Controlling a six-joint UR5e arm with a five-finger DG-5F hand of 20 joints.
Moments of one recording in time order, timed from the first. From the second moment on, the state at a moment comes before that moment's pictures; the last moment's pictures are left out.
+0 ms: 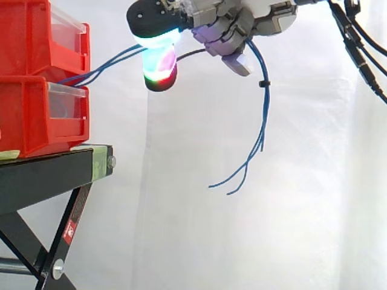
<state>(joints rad) 0.21 -1.87 -1.43 -3.04 -1.03 -0.89</state>
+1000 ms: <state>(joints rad) 0.21 -1.87 -1.43 -2.97 -1.04 -0.92</state>
